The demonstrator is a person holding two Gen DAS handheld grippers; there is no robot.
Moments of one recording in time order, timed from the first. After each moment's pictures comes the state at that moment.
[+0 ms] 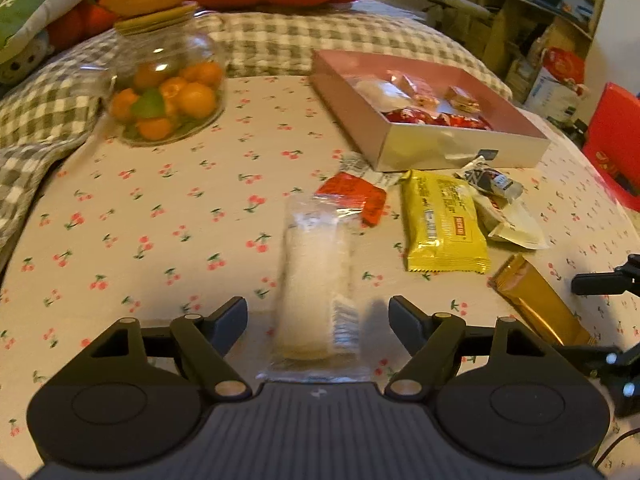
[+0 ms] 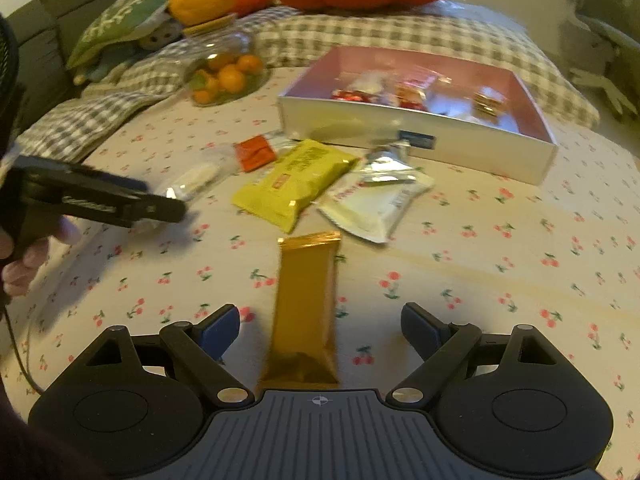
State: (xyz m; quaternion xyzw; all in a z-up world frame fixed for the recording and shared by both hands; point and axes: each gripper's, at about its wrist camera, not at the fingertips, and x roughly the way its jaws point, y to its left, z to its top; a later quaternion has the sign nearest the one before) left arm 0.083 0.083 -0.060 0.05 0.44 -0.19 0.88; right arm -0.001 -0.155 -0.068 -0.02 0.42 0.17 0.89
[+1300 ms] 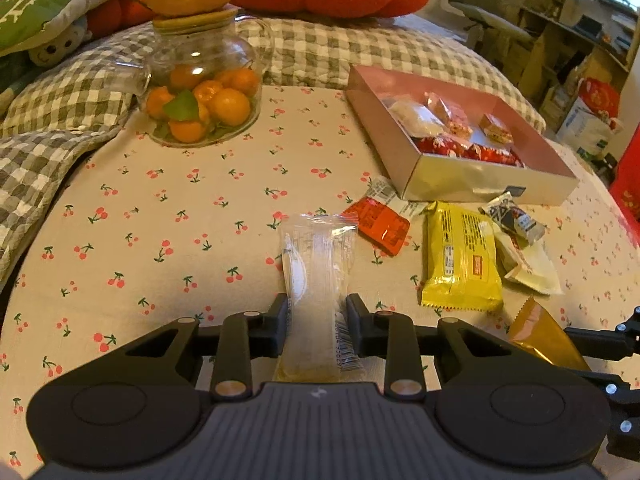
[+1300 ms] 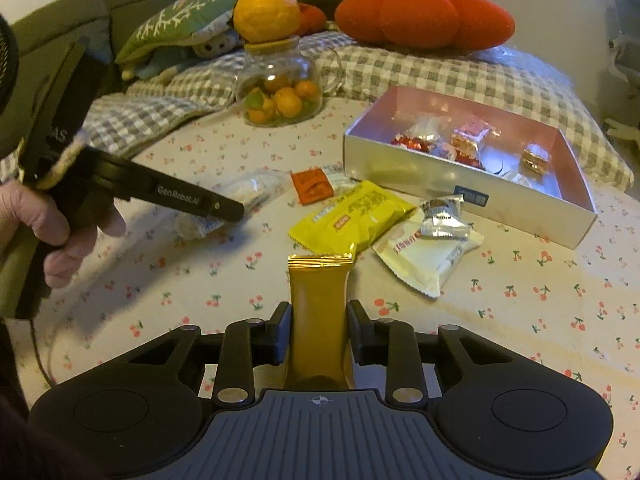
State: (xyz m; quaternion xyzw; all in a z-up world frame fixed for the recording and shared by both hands) left arm 0.092 0.084 -0.049 0.01 0.44 -0.13 0.89; right arm -0.004 -0.136 -0.044 -0.03 0.38 0.22 0.90
